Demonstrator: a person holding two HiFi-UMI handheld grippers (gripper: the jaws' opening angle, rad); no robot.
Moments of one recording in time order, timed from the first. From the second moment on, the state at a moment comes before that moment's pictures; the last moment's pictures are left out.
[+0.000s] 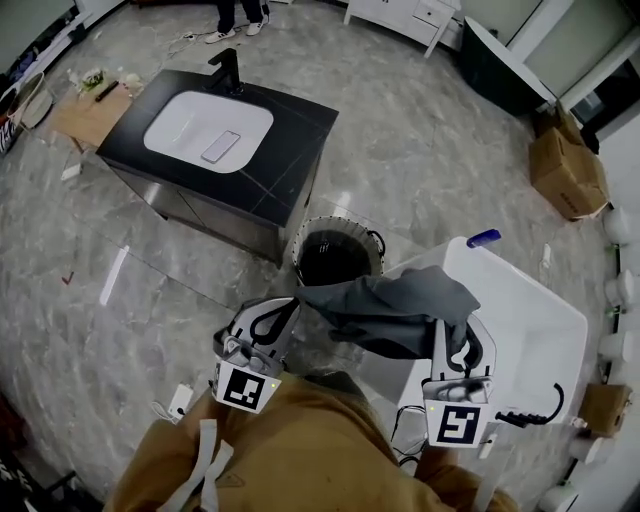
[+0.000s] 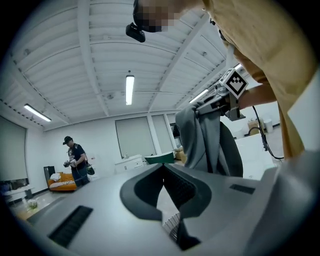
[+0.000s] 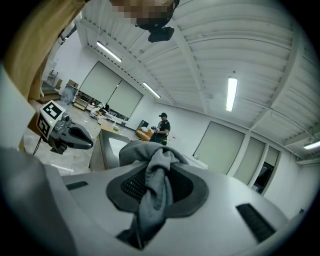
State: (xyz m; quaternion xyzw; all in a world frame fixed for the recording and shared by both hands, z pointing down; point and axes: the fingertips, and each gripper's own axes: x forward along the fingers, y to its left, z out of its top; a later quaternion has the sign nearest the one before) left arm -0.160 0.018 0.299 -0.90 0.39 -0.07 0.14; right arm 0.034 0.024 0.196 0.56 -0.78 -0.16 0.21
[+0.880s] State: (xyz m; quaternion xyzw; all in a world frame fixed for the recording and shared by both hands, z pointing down) left arm -0.117 -0.045 0.314 -0.92 0.36 -0.07 0.12; right arm 0.010 -0.050 0.226 0.52 -0.81 -0.16 0.23
